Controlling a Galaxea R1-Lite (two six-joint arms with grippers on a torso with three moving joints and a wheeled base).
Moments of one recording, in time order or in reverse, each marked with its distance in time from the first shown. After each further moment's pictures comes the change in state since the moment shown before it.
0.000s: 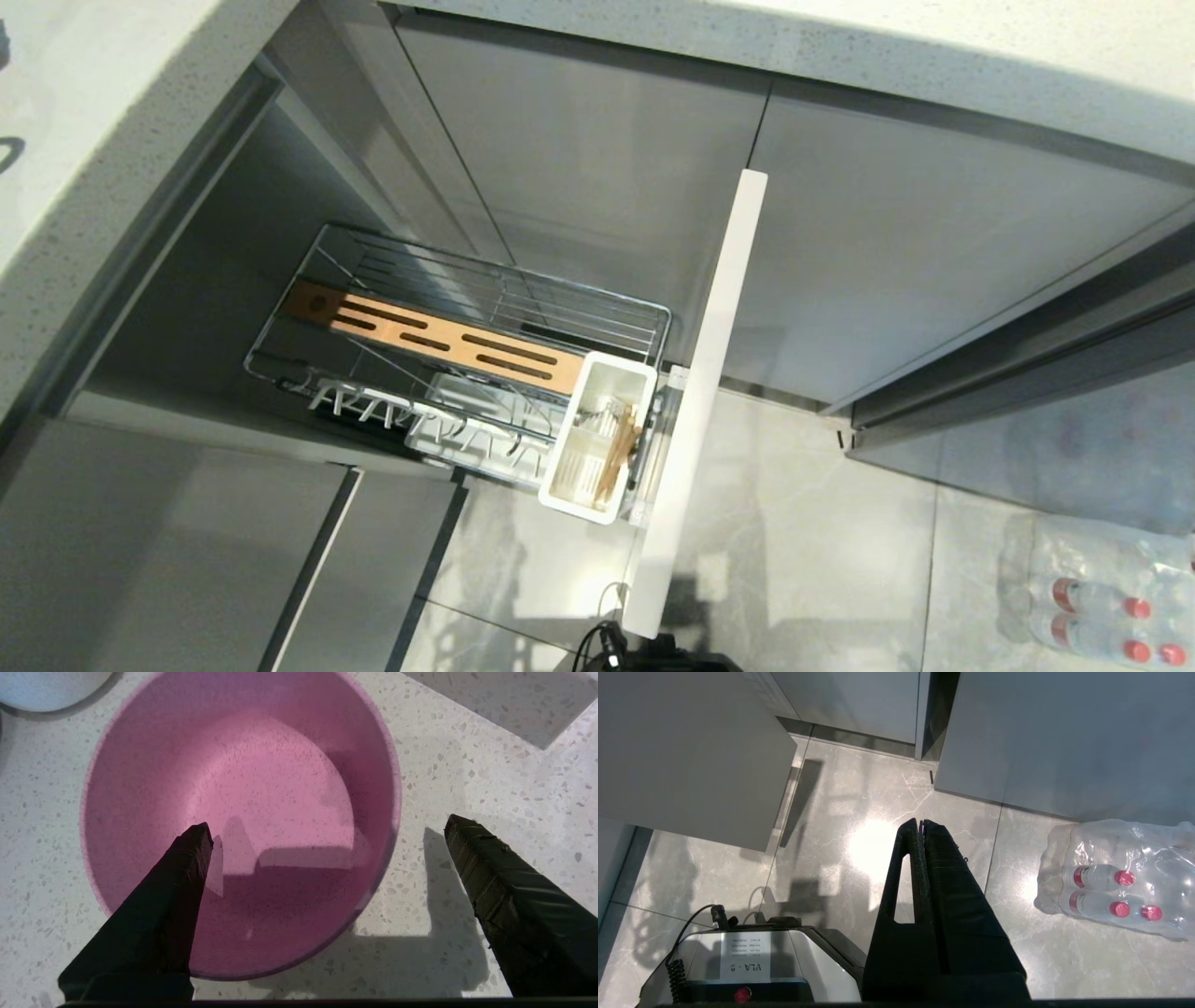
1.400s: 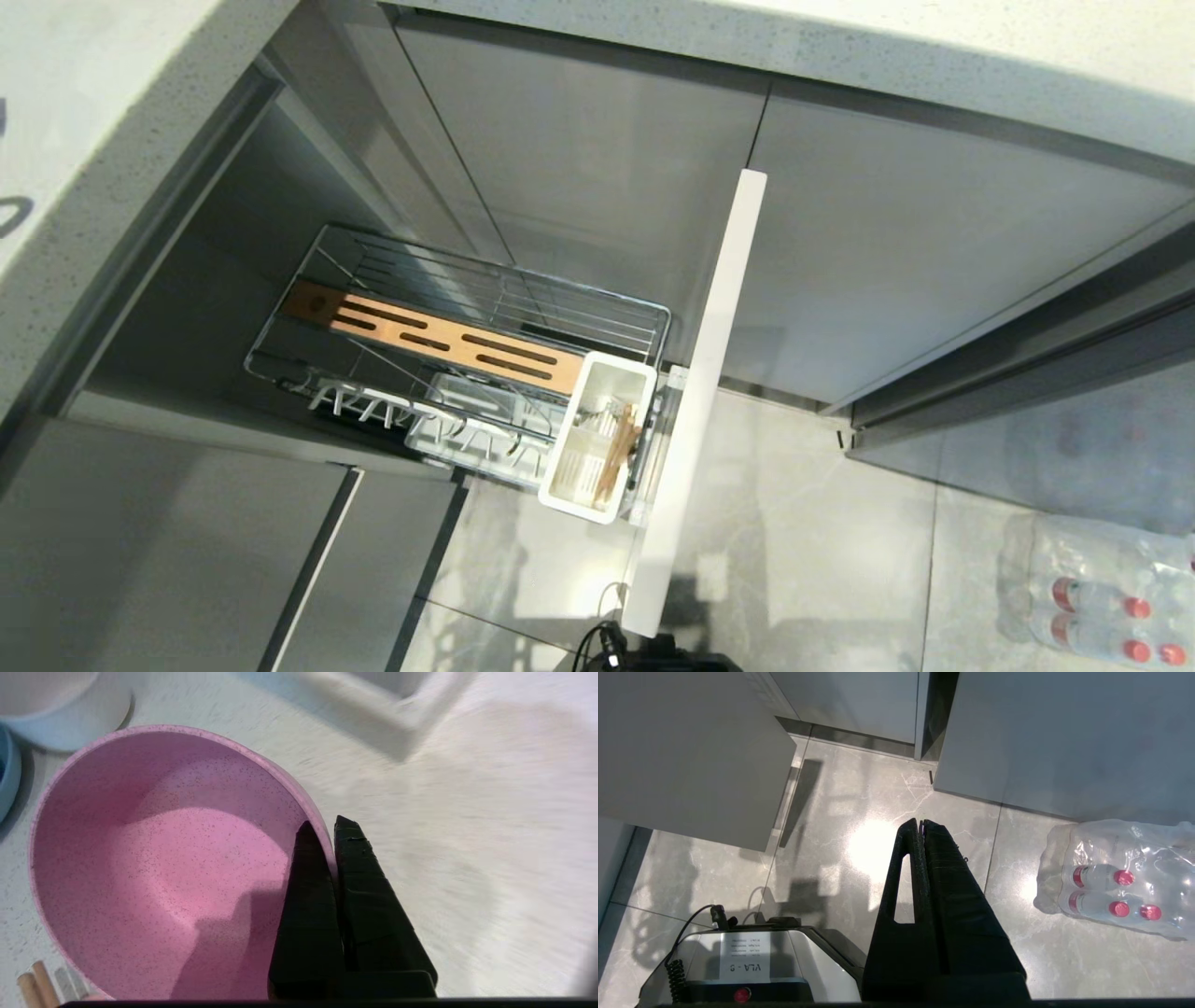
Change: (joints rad) left arm -0.044 -0.225 0.118 -0.001 -0.041 0.001; right arm 0.000 0.000 0.000 0.000 0.000 0.000
